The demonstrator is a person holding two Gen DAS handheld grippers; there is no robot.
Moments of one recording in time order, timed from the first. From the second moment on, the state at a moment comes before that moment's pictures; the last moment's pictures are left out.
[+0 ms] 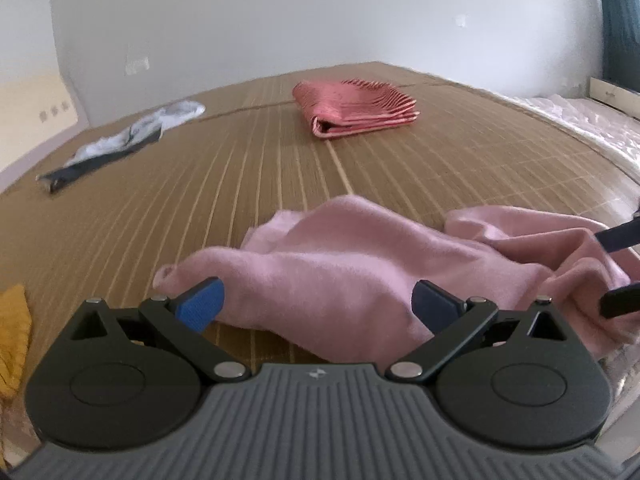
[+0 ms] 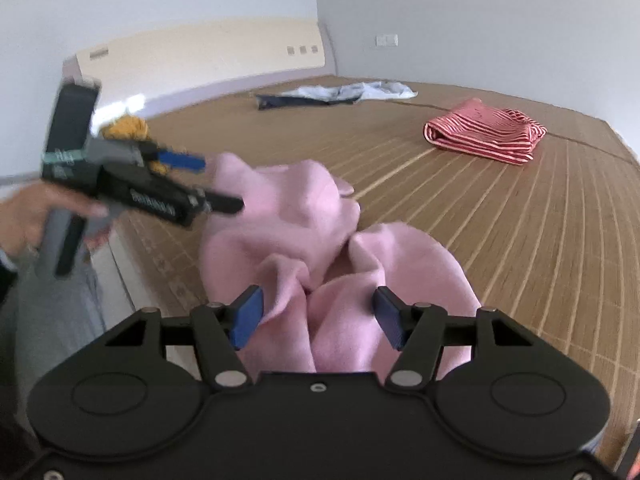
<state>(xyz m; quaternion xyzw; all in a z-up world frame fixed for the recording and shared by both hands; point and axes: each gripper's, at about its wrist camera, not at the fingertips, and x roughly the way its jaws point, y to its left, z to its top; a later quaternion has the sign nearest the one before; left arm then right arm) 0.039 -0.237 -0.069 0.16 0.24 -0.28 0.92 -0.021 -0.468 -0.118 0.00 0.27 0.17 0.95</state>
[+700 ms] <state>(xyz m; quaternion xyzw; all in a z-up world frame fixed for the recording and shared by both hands) -0.015 -0.336 -0.091 0.21 0.27 -0.47 0.81 -0.084 -0.508 -0.125 -0.02 0.30 0.13 0.95</state>
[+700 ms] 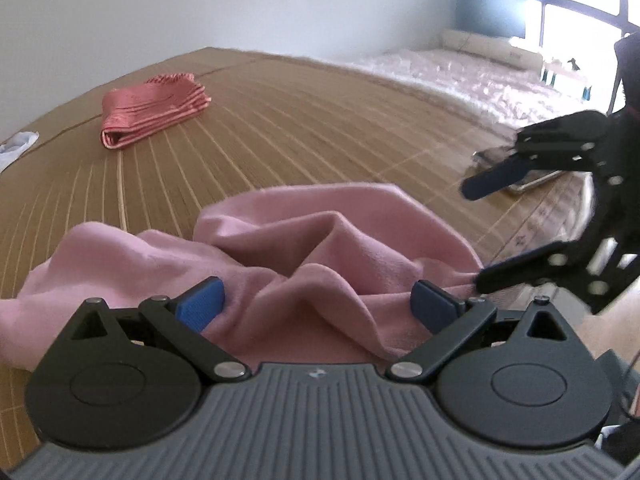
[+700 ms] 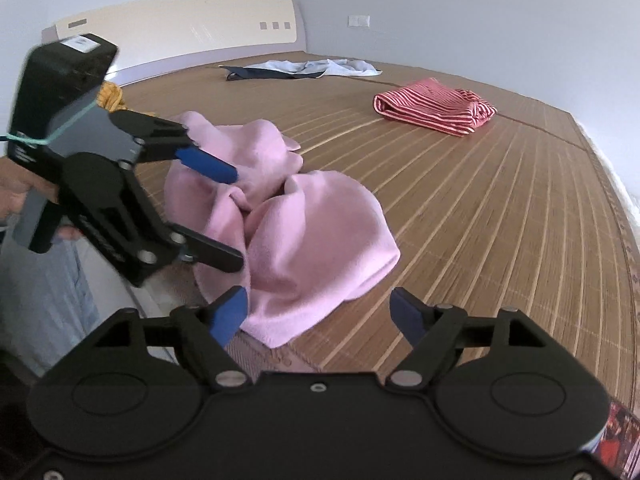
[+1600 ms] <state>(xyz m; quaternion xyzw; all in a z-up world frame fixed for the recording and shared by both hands) 0.013 -0.329 -0.075 0.13 0.25 -0.40 0.87 -0.080 -0.495 -0.141 0.02 0.31 0.13 0.94</state>
